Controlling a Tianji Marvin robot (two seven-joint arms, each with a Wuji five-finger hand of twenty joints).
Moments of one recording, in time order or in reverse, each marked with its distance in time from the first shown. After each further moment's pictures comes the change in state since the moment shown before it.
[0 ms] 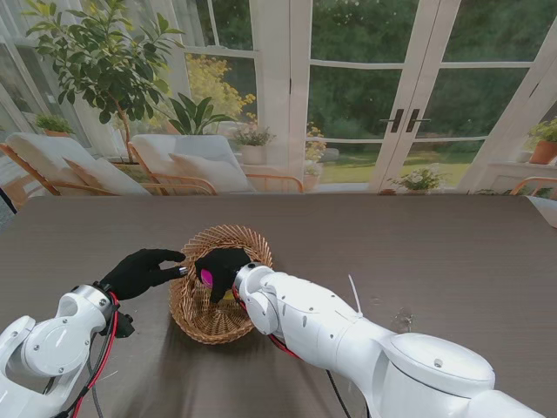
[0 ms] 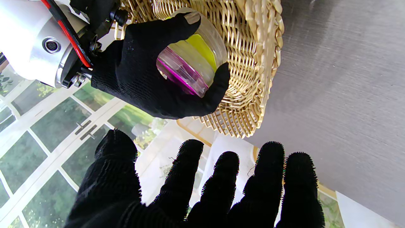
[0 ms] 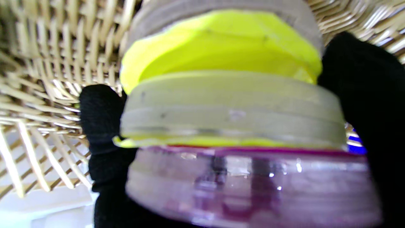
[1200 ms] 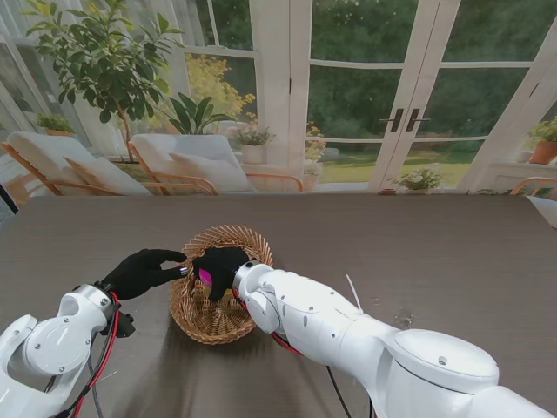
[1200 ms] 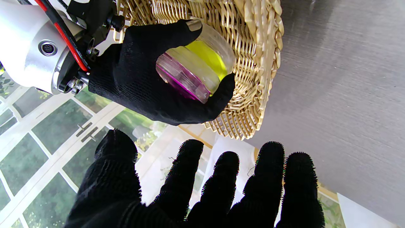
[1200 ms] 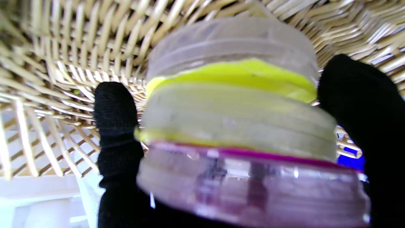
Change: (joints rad) left arm -0.010 0.000 0.006 0.014 0.000 -0.010 -0.004; right arm 0.017 0.017 -0.032 -0.032 -0.054 0.014 0.025; left_hand 0.000 0.000 0.000 0.000 0.000 0.000 0.000 0.000 0.000 0.000 0.000 0.000 0.000 0.000 0.000 0.000 0.000 0.000 0.000 0.000; right_hand -0.051 0.138 0.003 0.041 -0.162 0.036 -0.049 0.014 -0.223 -0.017 0.014 0.002 -0.216 -0.154 0.022 -0.083 -0.004 -0.088 -0.125 0.026
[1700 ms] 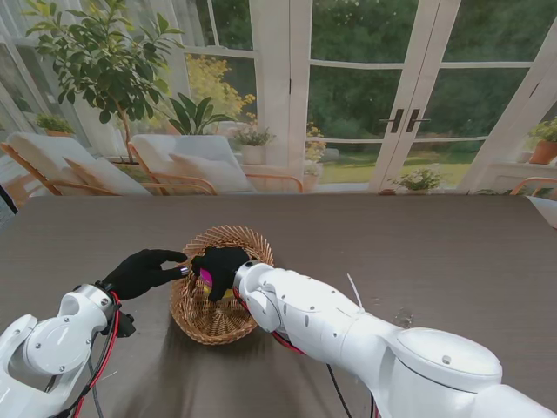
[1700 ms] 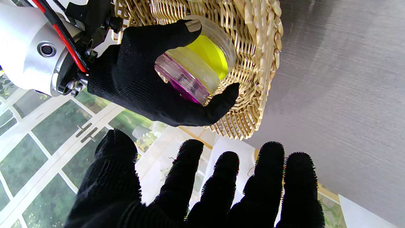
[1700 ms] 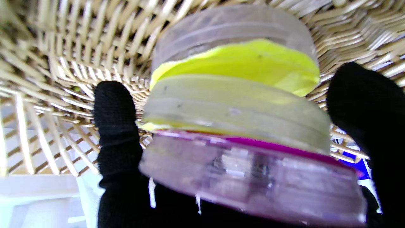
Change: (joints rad) left arm -0.003 0.000 0.002 0.003 0.000 0.000 -0.003; right arm 0.006 0.013 -0.008 -0.023 -0.012 0.012 0.025; left_hand 0.000 0.000 0.000 0.000 0.000 0.000 0.000 0.000 0.000 0.000 0.000 0.000 0.000 0.000 0.000 0.000 0.000 0.000 0.000 0.000; right_hand -0.056 0.052 0.000 0.000 -0.135 0.015 -0.059 -0.008 -0.094 0.001 -0.032 -0.045 -0.063 -0.012 -0.072 -0.029 0.000 0.005 -0.059 0.000
